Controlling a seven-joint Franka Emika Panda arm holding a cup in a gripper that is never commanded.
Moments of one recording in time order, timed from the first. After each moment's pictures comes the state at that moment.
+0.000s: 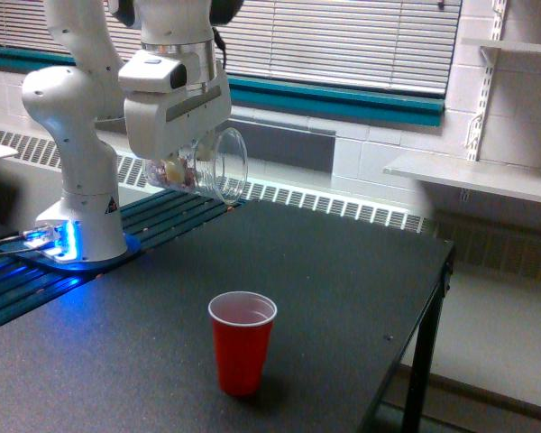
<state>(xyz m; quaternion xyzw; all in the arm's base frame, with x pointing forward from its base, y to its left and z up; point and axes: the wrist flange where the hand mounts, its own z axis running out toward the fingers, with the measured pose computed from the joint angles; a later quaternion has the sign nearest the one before) 0.412 -0.264 0.417 -0.93 0.35 0.00 0.07</state>
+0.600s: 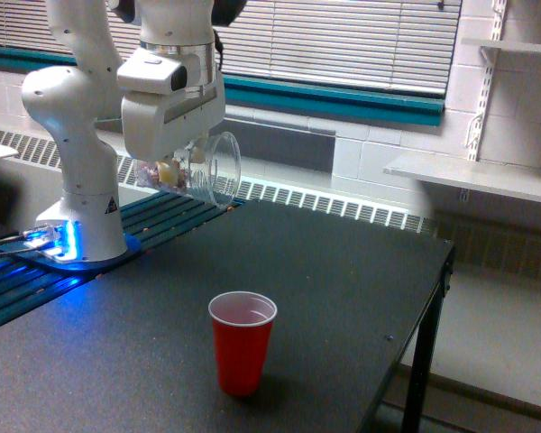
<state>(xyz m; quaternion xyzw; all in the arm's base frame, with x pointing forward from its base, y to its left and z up) 0.414 -0.275 0.417 -0.94 0.33 0.02 0.05</state>
